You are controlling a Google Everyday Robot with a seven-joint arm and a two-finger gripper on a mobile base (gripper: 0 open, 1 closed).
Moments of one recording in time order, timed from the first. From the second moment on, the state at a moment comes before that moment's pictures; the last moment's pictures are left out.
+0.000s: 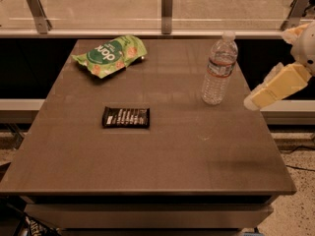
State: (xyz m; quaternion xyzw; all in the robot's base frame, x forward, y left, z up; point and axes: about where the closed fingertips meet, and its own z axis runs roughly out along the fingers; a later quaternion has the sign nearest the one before) arm 0.488 -0.222 0.970 -0.46 0.81 0.02 0.35
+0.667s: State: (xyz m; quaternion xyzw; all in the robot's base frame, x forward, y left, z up) arm 0.518 -0.212 0.952 -0.43 0.79 0.08 0.42
